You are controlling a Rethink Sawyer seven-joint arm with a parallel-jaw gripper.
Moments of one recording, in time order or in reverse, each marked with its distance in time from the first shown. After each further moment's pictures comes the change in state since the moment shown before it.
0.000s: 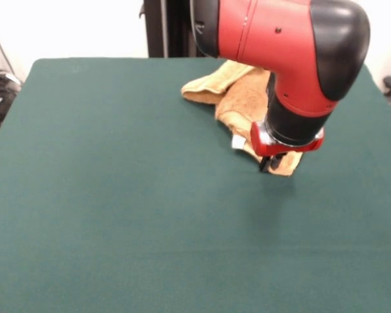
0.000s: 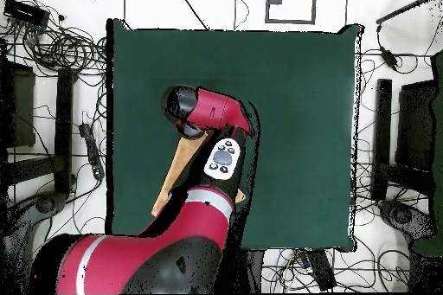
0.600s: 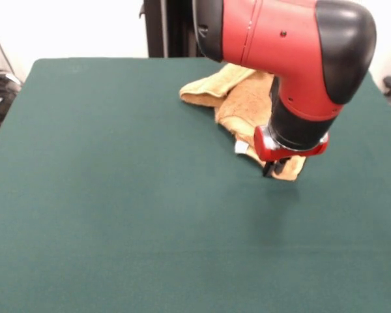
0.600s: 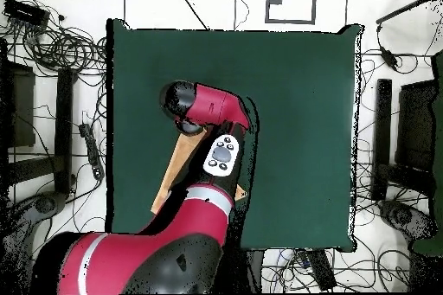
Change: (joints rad) arm -0.001 0.017 0.000 -0.053 -0.002 0.013 0.000
